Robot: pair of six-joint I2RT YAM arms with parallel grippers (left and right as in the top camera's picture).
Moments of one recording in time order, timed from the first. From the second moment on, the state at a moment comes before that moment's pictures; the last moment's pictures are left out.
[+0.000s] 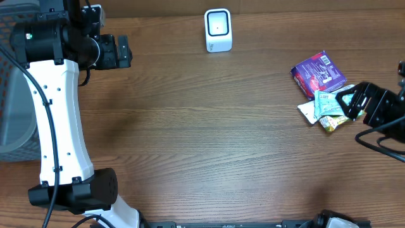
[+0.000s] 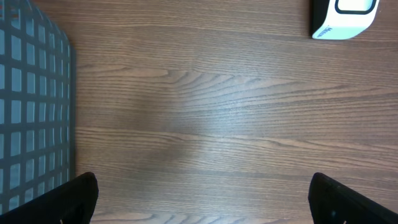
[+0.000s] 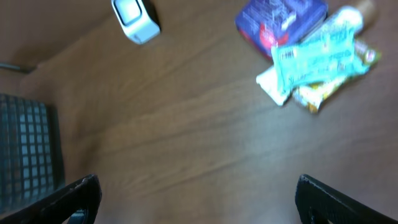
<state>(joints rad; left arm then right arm) 0.10 1.82 2.24 -1.51 0.07 -0.02 -0.31 1.24 1.78 -1.58 -0.46 0.16</state>
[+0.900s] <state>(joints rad) 0.10 1.82 2.24 -1.51 0.07 -0.02 -0.01 0.53 0.40 0.04 -0.23 0.07</state>
